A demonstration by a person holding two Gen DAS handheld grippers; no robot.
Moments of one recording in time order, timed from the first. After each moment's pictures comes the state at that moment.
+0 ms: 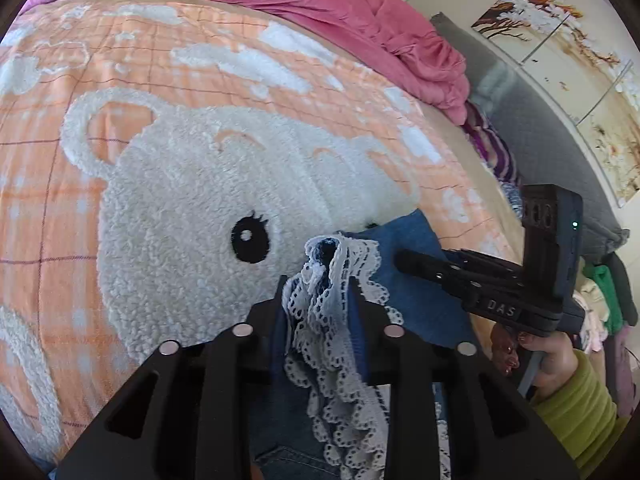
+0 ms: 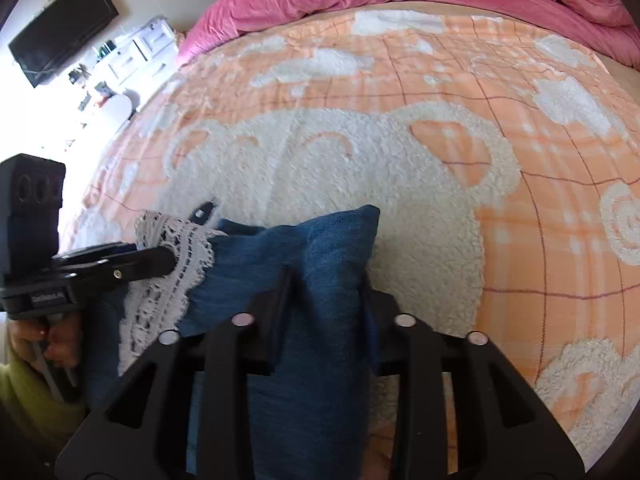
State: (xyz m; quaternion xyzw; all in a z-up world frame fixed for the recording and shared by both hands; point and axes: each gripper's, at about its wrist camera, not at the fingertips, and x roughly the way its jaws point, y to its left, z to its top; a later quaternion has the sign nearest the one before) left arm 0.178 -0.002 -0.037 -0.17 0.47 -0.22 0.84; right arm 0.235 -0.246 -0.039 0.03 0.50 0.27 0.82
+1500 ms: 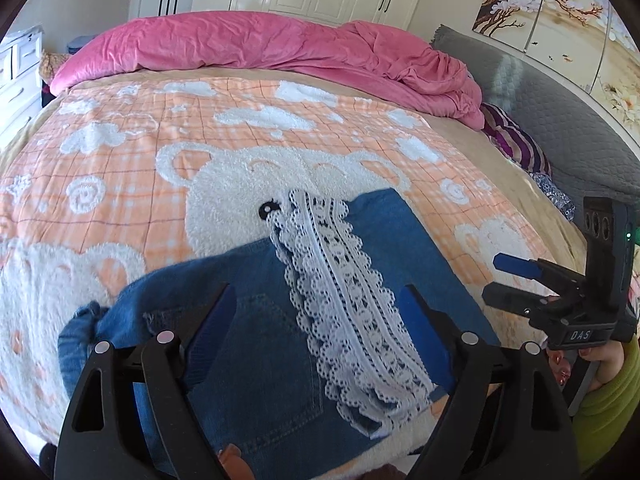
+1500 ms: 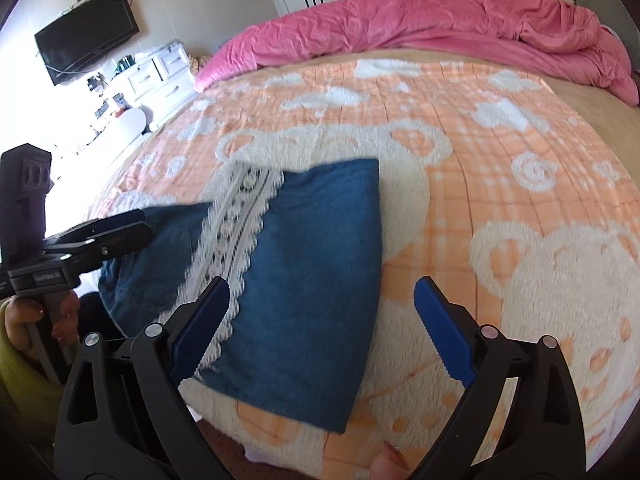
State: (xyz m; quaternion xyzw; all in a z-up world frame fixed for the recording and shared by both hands) left arm 0.051 -0.009 0.024 -0.07 0.40 -0.13 0.90; right arm 0.105 -0.287 0.011 0.02 0.43 0.25 0.87
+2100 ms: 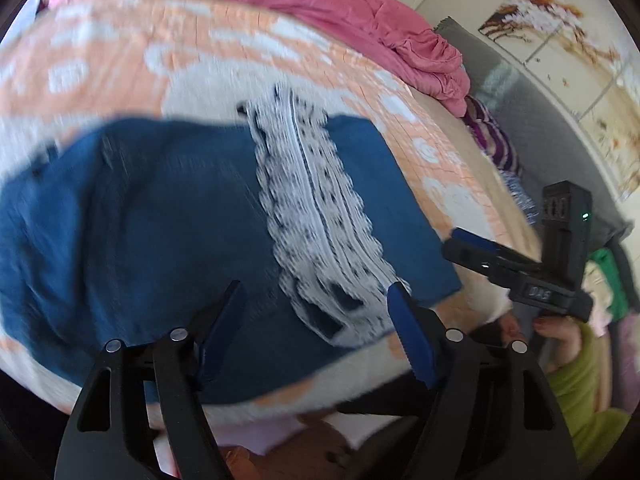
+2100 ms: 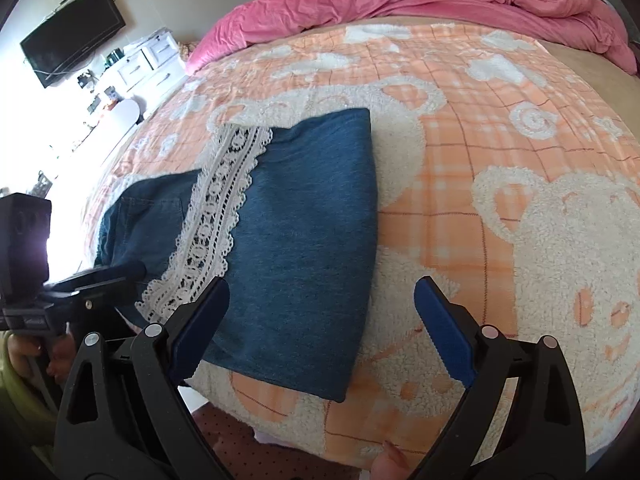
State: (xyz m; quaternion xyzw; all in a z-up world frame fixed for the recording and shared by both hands) left arm 0.016 -0.002 -0.026 -0.19 0.48 -0.19 0.84; right arm 0.099 -0.291 -0.012 0.04 0.48 0.25 0.84
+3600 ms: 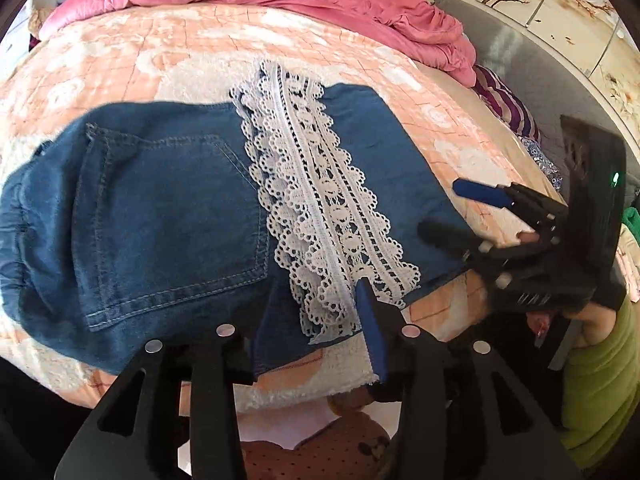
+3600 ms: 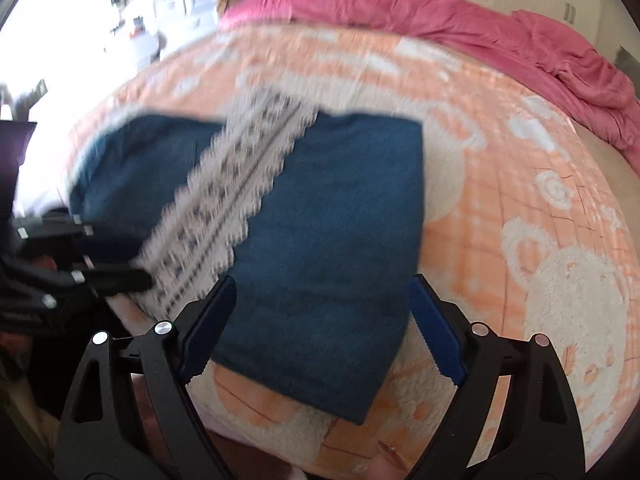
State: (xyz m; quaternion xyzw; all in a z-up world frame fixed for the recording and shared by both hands) left arm 0.001 -0.027 -0.030 -0.09 0.47 -0.15 0.86; right arm 0.077 -0.248 -0.014 -0.10 0.43 0.27 0.86
